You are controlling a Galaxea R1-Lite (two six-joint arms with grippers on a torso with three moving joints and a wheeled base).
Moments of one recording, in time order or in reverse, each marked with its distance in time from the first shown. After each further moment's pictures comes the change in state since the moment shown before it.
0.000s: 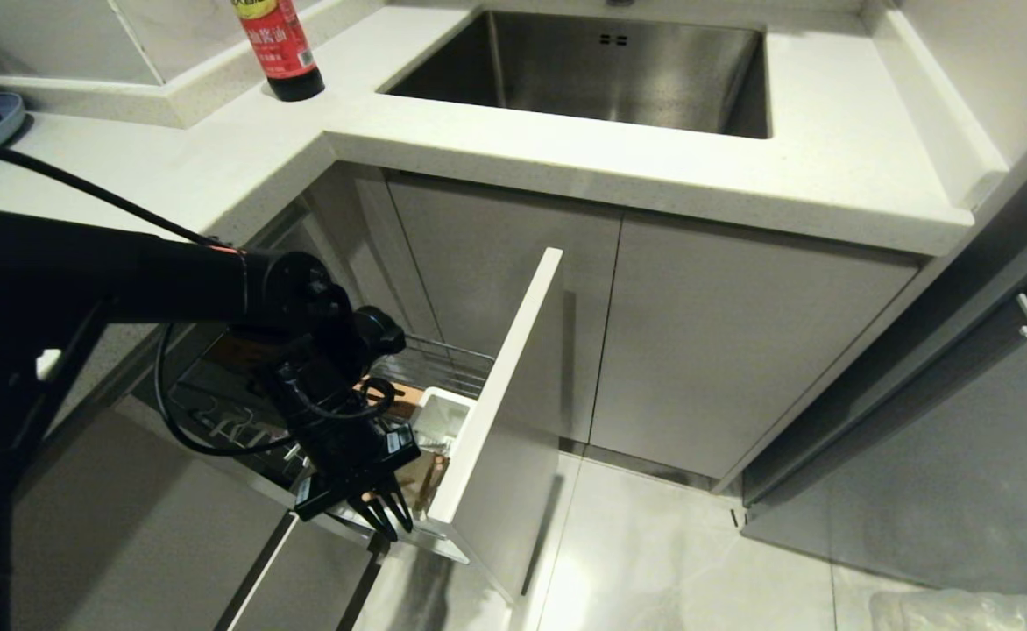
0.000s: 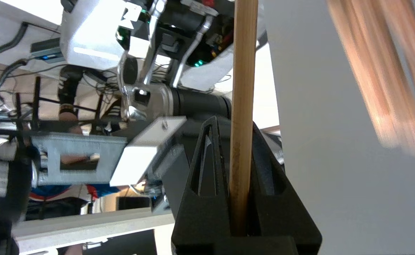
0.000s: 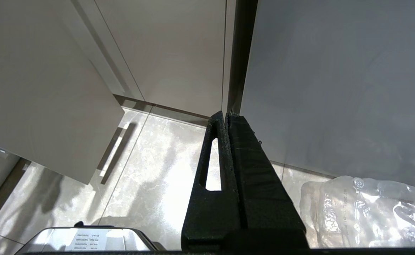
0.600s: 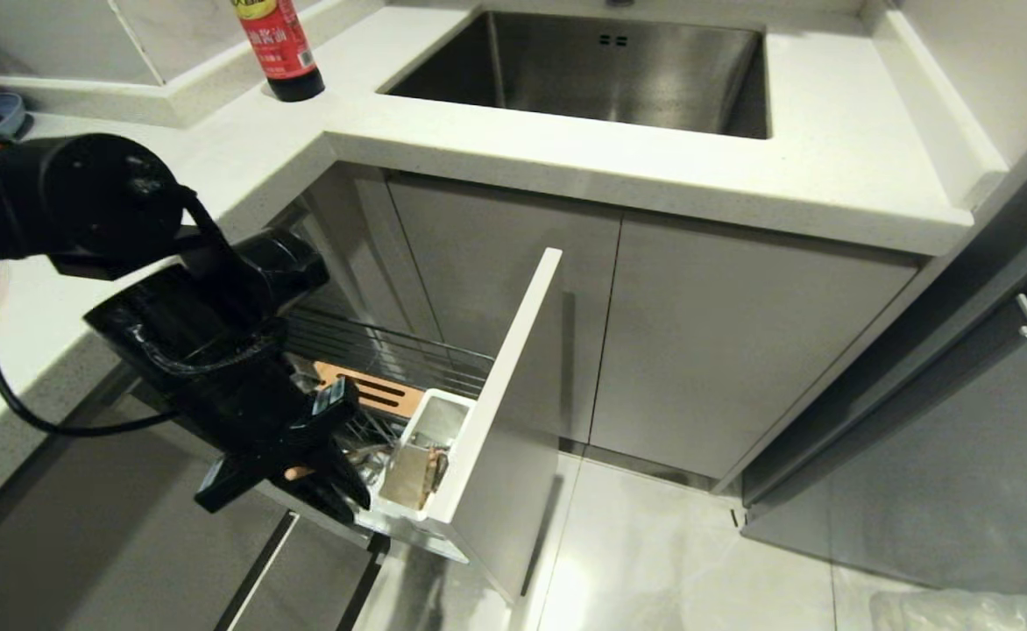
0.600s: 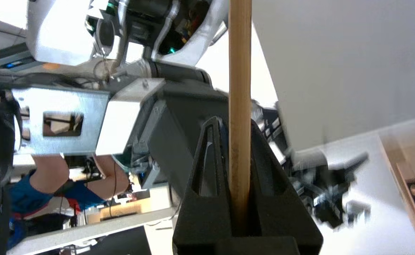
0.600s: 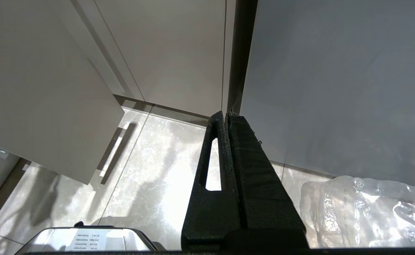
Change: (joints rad) left arm -0.002 -0.272 -0.010 0.130 -0.083 -0.028; right arm 0.000 0.000 0.000 0.000 0.000 0.000
